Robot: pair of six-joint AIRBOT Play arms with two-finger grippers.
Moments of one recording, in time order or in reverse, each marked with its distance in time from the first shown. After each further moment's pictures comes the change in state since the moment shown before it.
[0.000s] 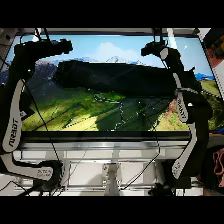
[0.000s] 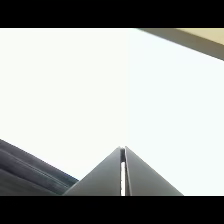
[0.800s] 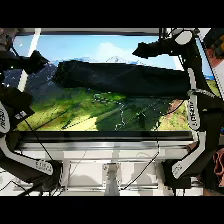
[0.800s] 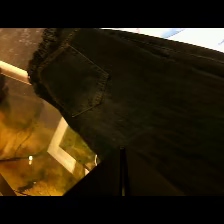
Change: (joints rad) left arm 0.423 -0.182 0.047 -0.486 0.383 0.075; right arm -0.022 0.168 0.000 0.526 0.676 0.129
